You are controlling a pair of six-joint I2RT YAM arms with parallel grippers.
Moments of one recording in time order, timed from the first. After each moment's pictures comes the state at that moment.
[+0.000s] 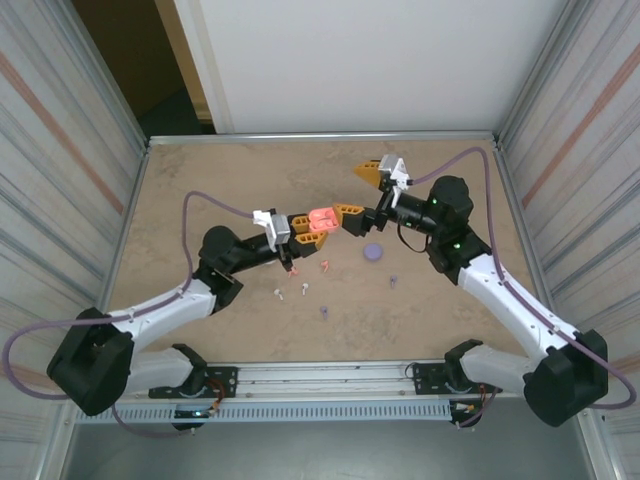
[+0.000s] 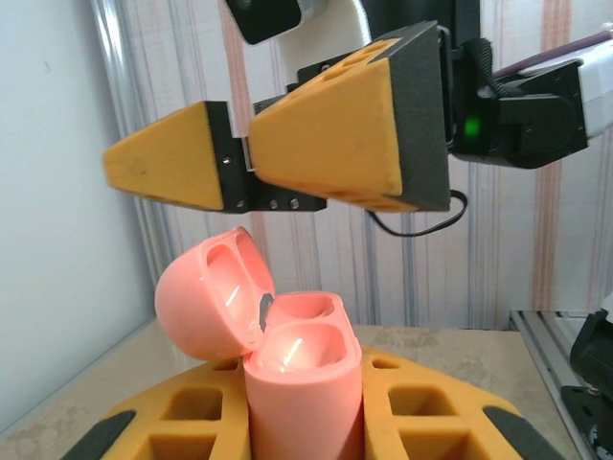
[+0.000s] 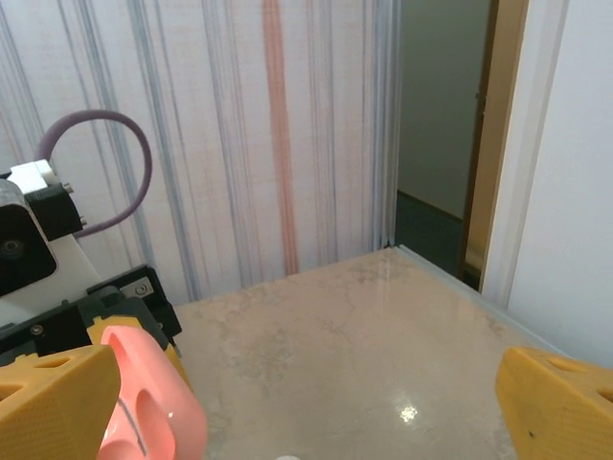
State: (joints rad) left arm -0.65 1.19 0.55 0.90 0.63 -0.02; right arm 0.47 1.11 0.89 0.29 -0.64 0.09
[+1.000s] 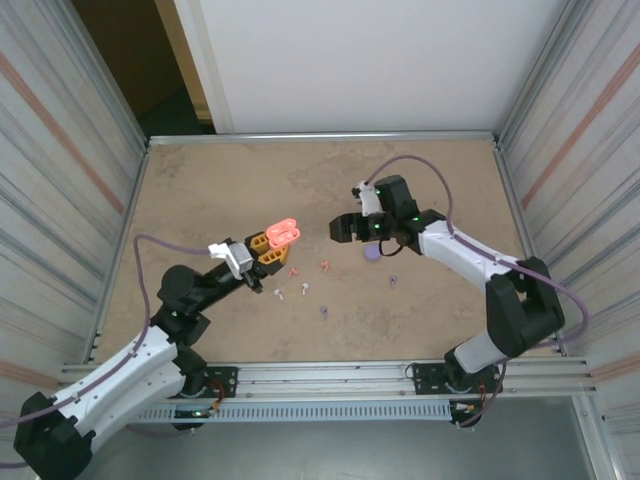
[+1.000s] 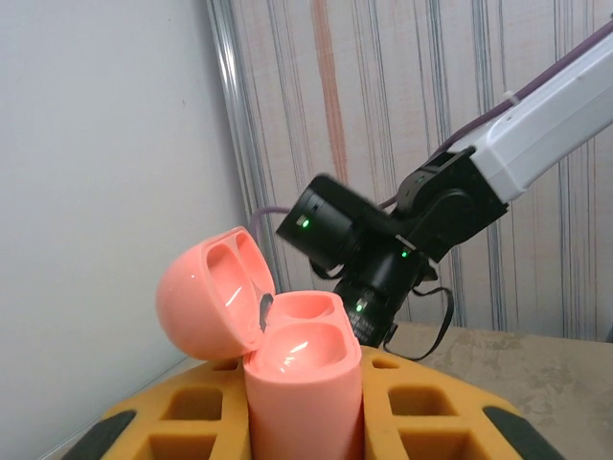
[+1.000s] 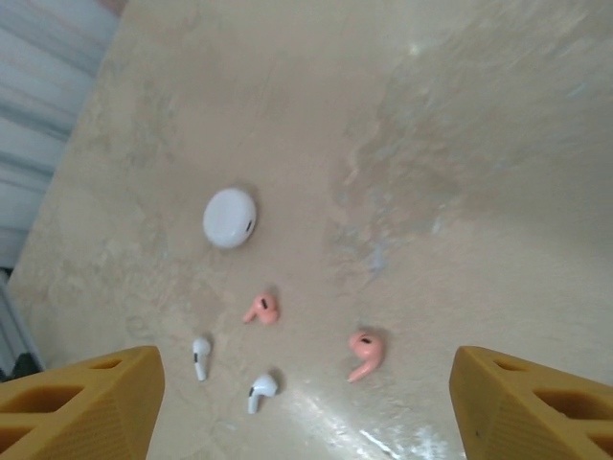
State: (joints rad) left arm -0.65 0.67 0.36 0.61 0.39 0.07; right arm 0.52 1.54 1.03 -0.26 -0.46 0.37
